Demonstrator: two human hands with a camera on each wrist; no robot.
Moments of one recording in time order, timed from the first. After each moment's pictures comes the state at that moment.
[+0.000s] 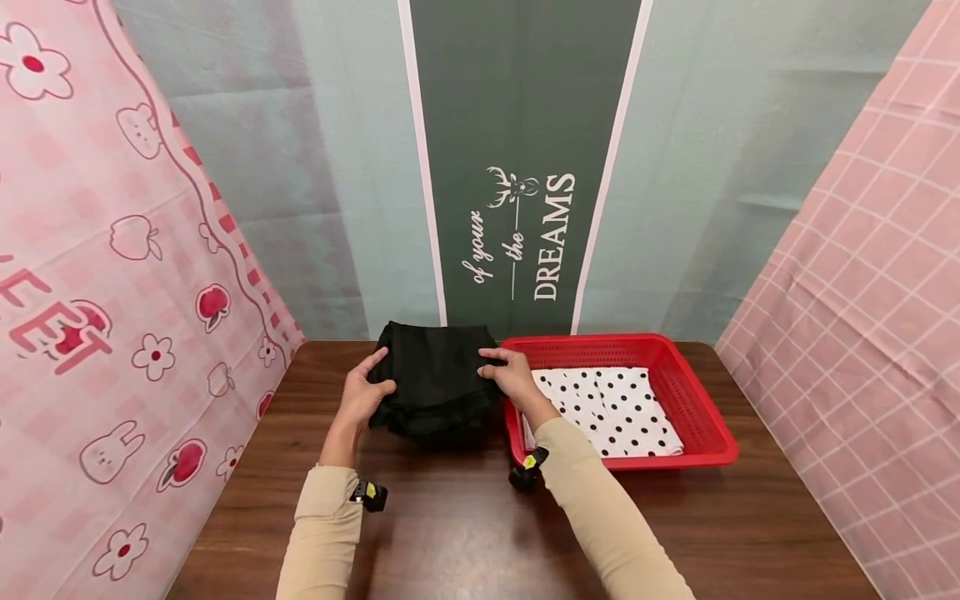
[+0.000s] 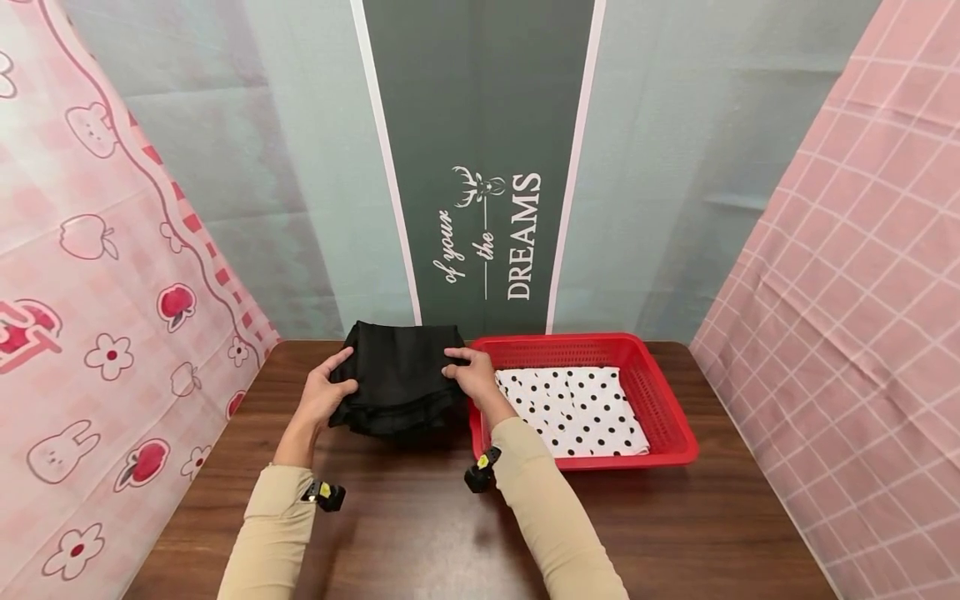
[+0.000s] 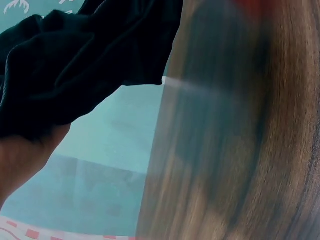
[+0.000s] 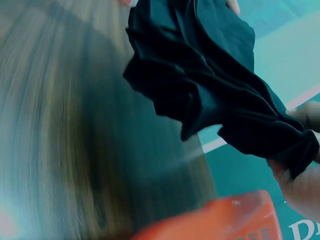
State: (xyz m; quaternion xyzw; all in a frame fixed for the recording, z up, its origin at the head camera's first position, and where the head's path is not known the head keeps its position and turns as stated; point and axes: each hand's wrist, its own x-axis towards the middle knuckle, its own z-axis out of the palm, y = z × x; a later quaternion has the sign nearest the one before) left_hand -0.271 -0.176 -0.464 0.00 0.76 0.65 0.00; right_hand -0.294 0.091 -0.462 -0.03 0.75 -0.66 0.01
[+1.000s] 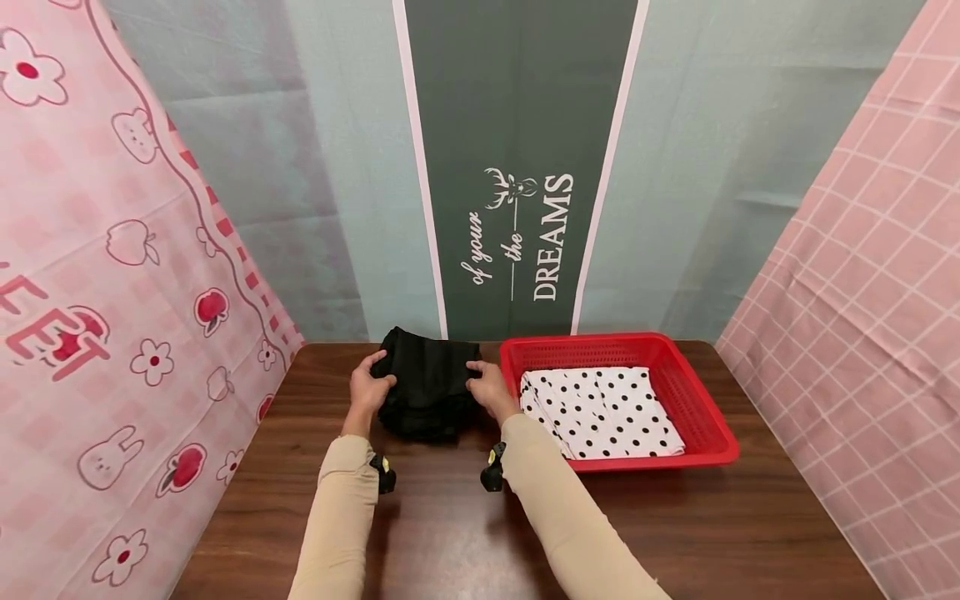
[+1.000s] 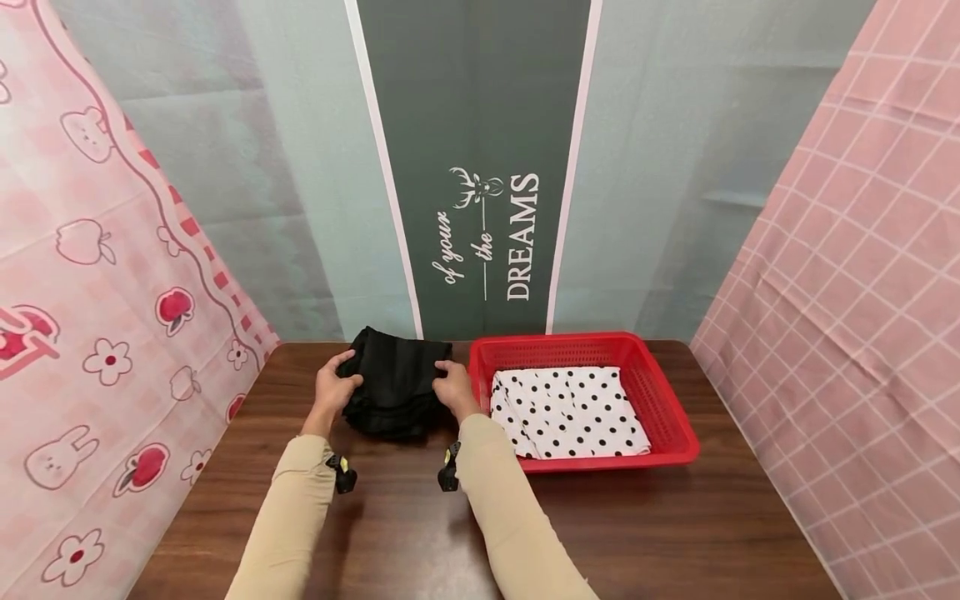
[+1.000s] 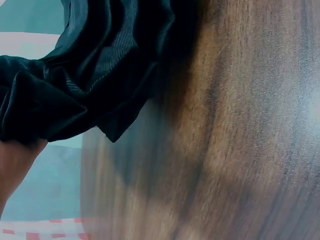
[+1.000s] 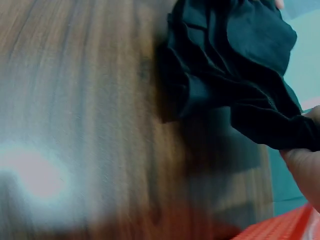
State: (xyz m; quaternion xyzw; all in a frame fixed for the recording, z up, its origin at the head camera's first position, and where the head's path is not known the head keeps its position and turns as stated) left_hand -0.313 -0.174 -0.504 -0.06 0.82 0.56 -0.08; right_hand -0.308 0.052 -0.500 0.01 0.83 -0.56 0.02
